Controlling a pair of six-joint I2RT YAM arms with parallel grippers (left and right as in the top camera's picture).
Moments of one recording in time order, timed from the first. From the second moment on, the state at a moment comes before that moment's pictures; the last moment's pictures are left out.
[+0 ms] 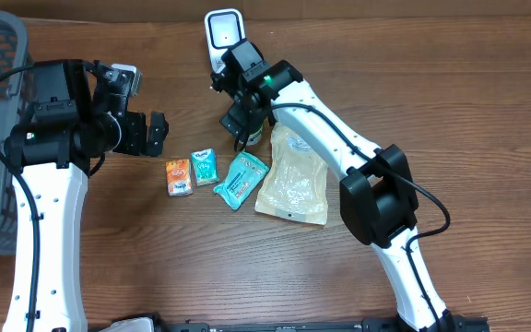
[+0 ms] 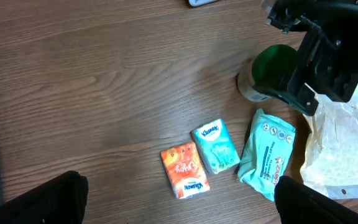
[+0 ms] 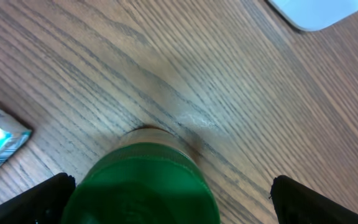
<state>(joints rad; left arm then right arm) 0.12 1.42 1.41 -0.99 0.26 0.22 0.61 2.39 2.17 -0.94 0.01 -0.29</state>
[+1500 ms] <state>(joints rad) 0.12 1.42 1.41 -0.99 0.26 0.22 0.61 2.39 2.17 -1.01 0.05 0.33</state>
